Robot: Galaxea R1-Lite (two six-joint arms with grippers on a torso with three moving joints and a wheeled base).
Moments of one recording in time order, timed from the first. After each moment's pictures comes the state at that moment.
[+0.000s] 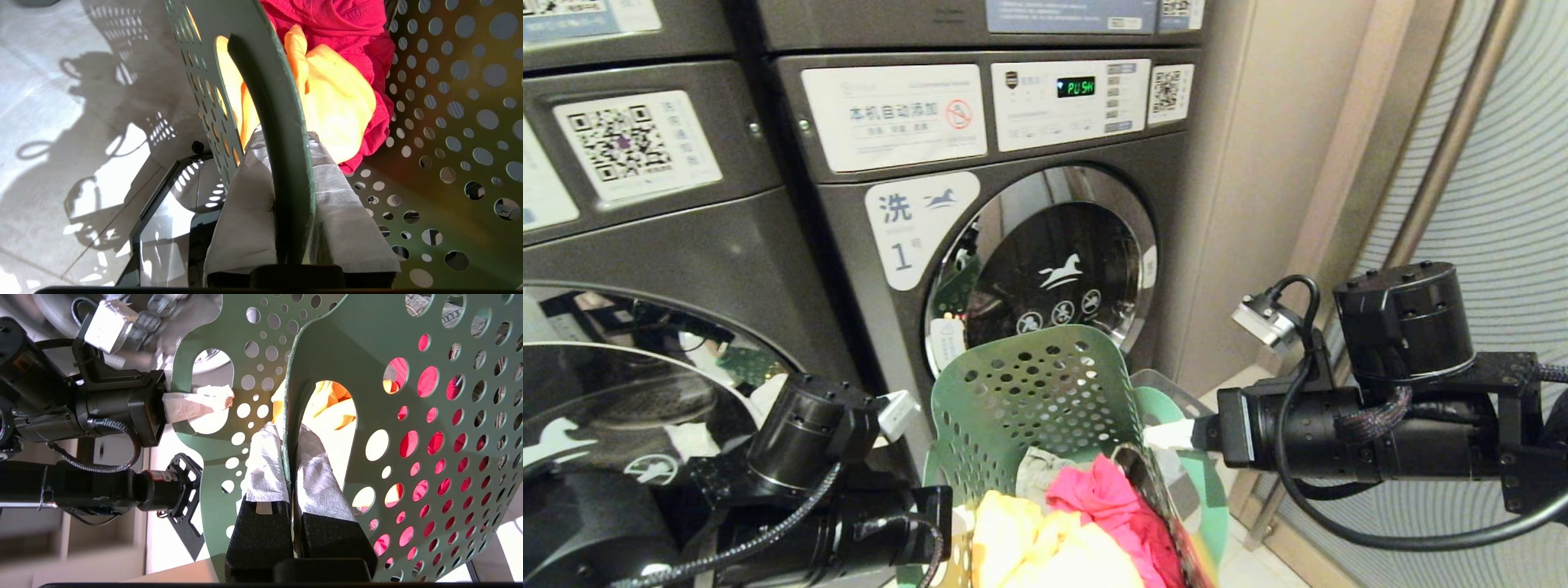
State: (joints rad) left arm -0.66 1.59 -0.60 -0.23 -0.10 -0.55; right arm 0.58 1.59 -0.84 -0.28 0.45 0.60
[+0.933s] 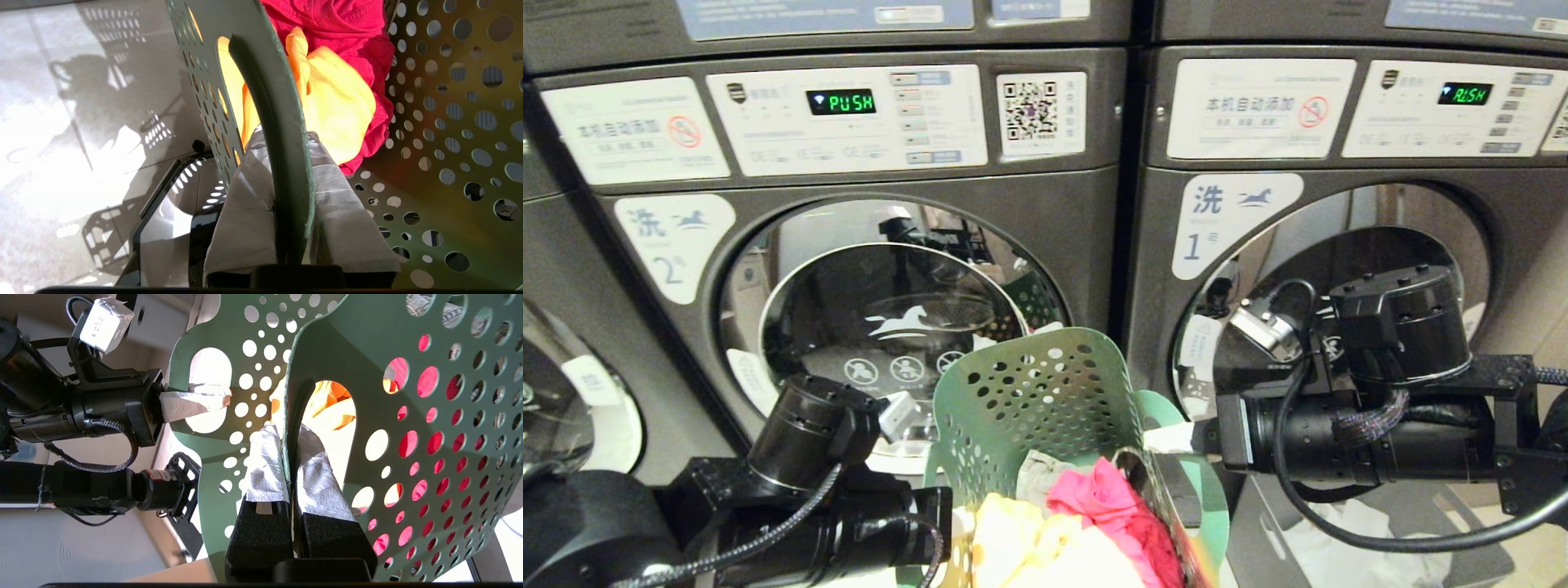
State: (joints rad) left arm -0.66 1.59 -0.60 -0.23 -0.10 -0.55; right arm 0.58 1.59 -0.83 -0.28 0.45 0.60
